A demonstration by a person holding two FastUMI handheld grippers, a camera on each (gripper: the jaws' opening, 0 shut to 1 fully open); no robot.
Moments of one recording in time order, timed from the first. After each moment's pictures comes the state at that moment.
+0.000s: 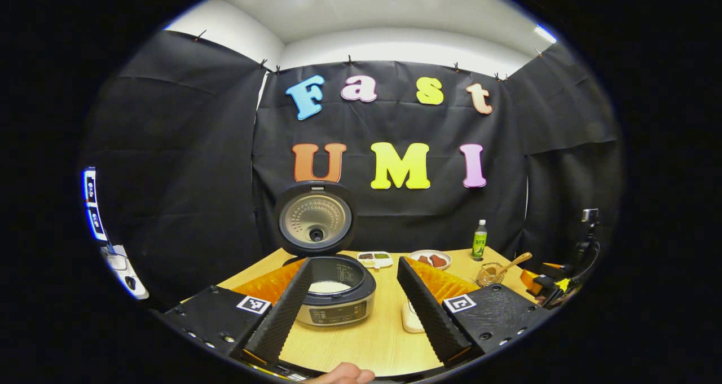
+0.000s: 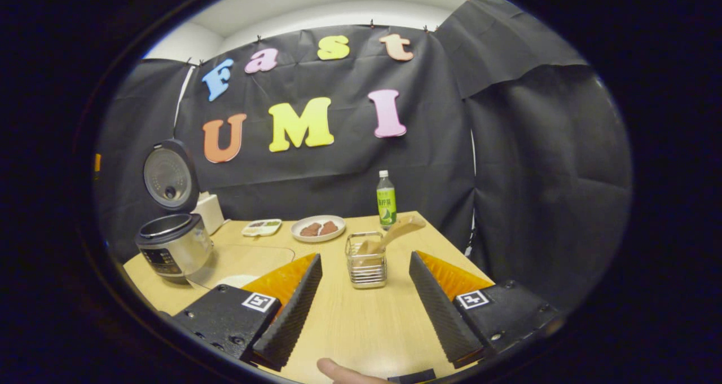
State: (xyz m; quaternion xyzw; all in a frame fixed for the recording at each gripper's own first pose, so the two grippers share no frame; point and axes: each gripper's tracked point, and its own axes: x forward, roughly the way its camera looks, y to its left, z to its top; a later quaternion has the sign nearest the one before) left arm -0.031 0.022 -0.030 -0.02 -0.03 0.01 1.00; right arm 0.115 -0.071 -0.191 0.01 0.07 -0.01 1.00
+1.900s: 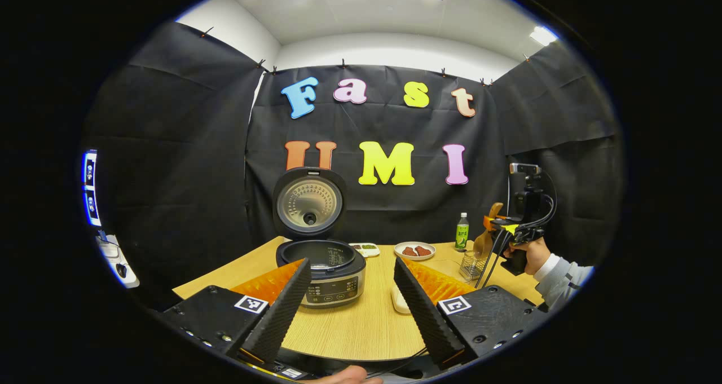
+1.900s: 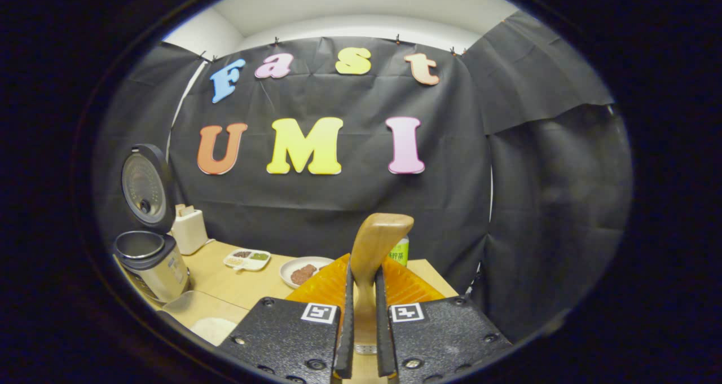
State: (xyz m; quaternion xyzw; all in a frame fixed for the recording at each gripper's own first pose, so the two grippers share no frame) left arm -0.085 0.019 -0.079 -0.04 -0.02 -0.04 1.00; right arm 0.206 -0.007 -0.083 -0.05 -0.03 0.01 1.00
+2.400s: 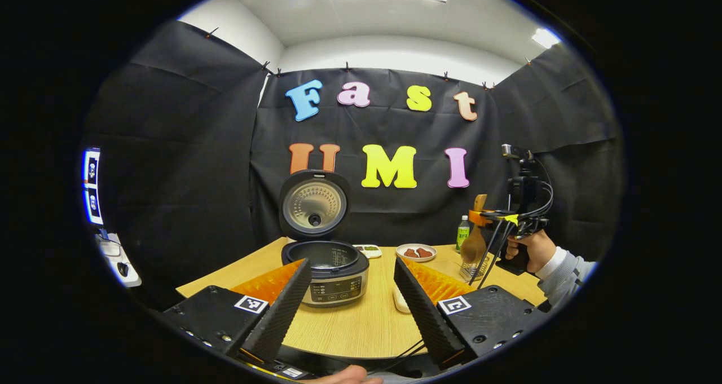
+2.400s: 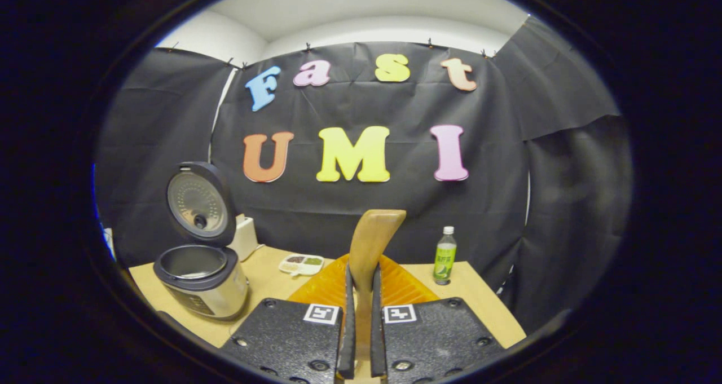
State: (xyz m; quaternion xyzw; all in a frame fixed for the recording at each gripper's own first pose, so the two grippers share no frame) left arm -0.100 0.028 -0.076 -0.04 -0.03 -0.03 1.00; right arm 0.162 0.100 -0.082 -0.04 0.01 0.12 0.99
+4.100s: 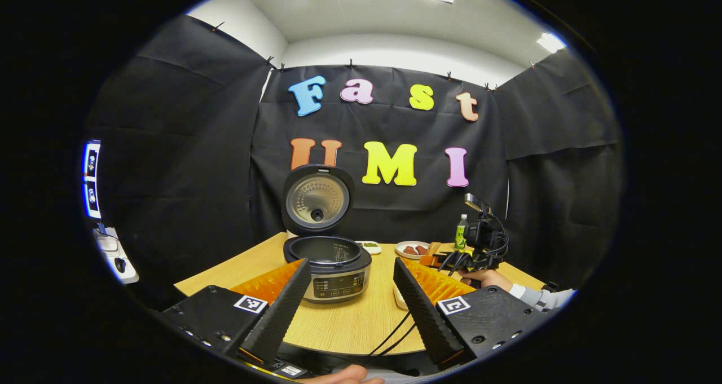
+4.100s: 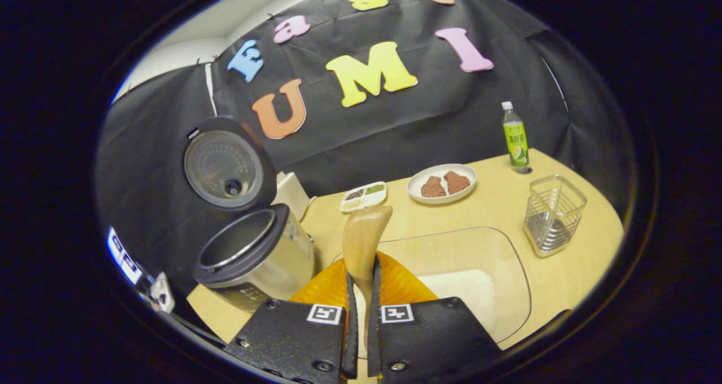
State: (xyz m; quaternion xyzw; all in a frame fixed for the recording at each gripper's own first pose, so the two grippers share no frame) left arm -0.108 0.045 -0.079 -0.05 -0.02 -0.04 1.00; right arm 0.172 0.194 -0.227 0.17 0.20 0.19 0.95
